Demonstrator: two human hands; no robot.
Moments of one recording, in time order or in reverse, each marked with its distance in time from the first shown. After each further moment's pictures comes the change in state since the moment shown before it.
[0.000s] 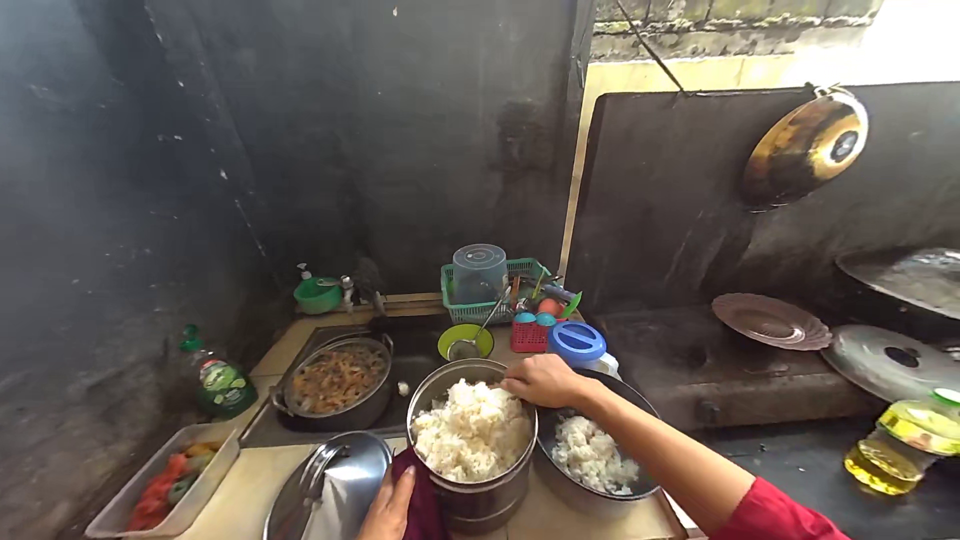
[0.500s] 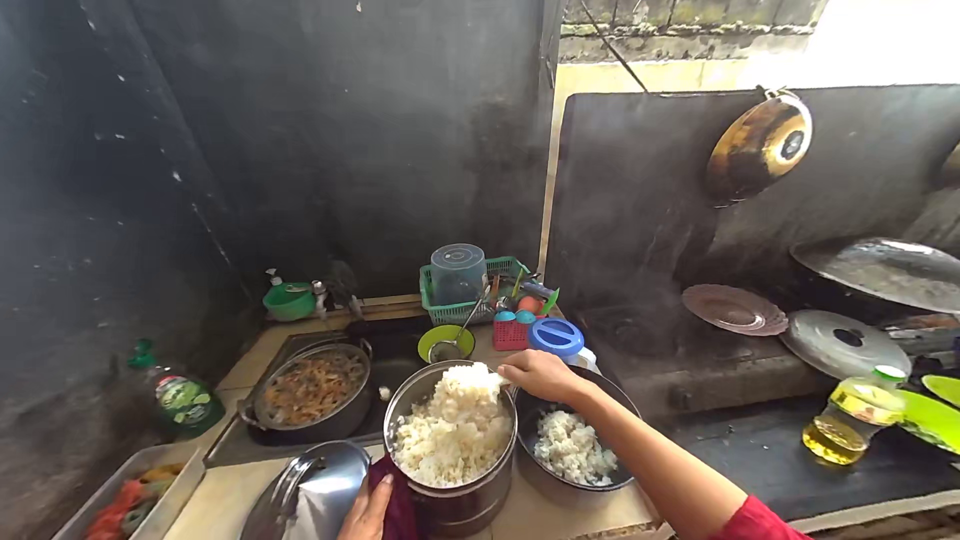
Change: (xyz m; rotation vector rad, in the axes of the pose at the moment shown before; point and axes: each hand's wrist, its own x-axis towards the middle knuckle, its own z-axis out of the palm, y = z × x) left_hand -0.003 0.002 -0.003 -0.023 -0.031 -0.011; right_hand -0.024 0.015 -0.002 0.253 0.147 0.192
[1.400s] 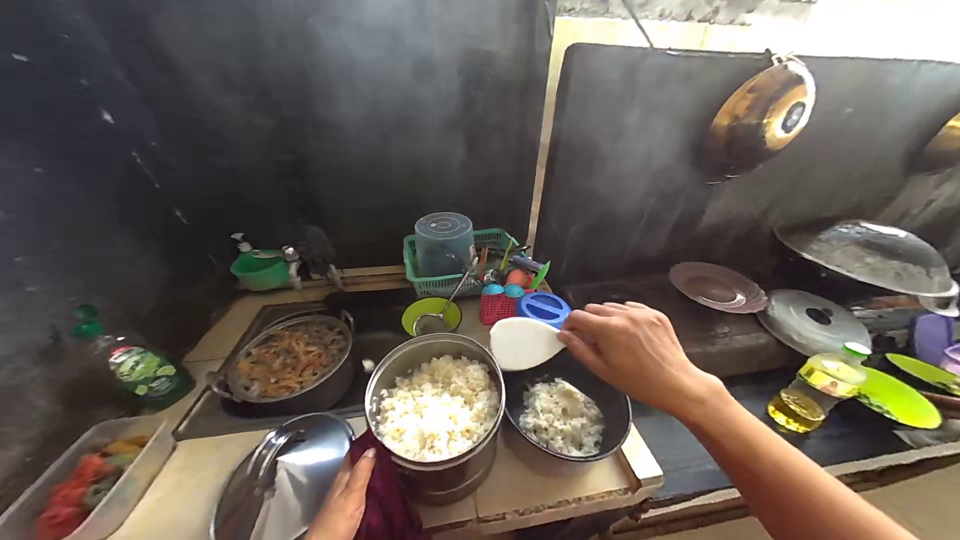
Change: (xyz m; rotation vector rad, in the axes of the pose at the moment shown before) left_hand -0.003 0.004 0.000 0.027 0.012 -0.044; right_hand -0.108 -0.020 -0.064 -0.600 0.616 -0.281
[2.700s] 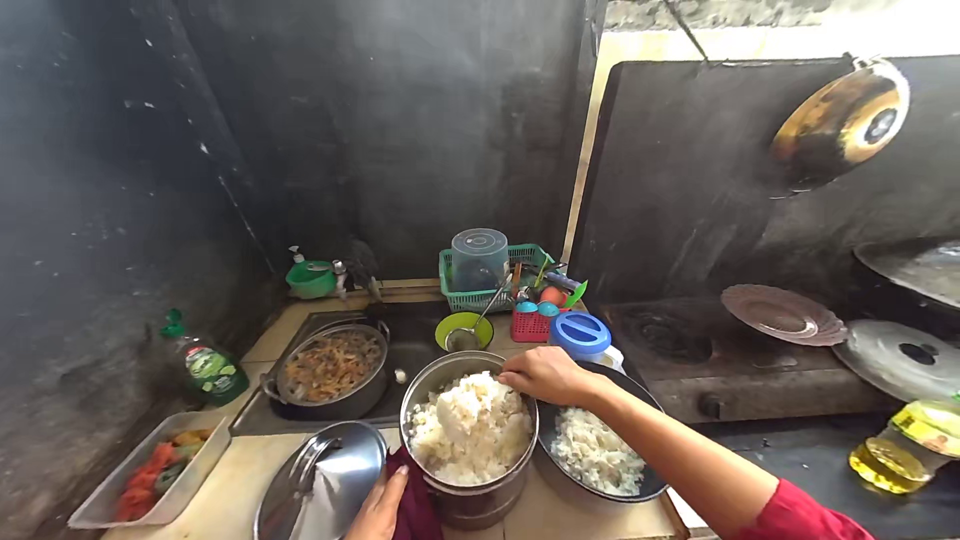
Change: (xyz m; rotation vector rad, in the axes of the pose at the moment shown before) left_hand 0.003 0.000 -0.005 0.068 -0.079 -0.010; right_hand 0.067 -0.031 0.128 0.450 -0.645 -0.065
